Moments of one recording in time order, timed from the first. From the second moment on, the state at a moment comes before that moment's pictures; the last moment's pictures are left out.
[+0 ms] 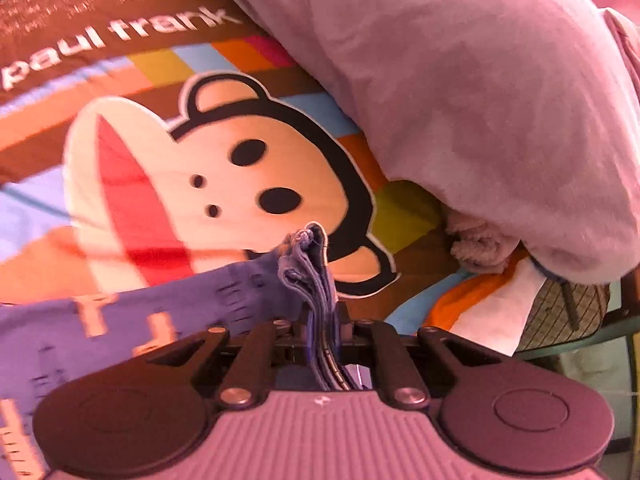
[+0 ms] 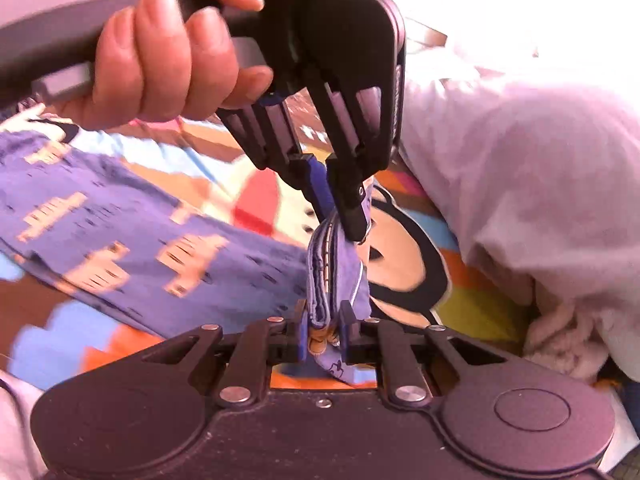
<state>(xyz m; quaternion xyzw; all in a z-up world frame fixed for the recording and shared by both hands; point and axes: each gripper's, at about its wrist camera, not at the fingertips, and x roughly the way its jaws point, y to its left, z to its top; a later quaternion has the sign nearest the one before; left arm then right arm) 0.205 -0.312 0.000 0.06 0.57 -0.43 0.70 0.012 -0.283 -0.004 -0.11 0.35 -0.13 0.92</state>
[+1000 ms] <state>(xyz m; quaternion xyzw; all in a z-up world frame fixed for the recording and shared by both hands) 0.252 -0.149 -0.080 -0.02 0.59 -0.37 0.72 0.068 -0.175 -0.048 -0.10 0.39 0.03 0.92</state>
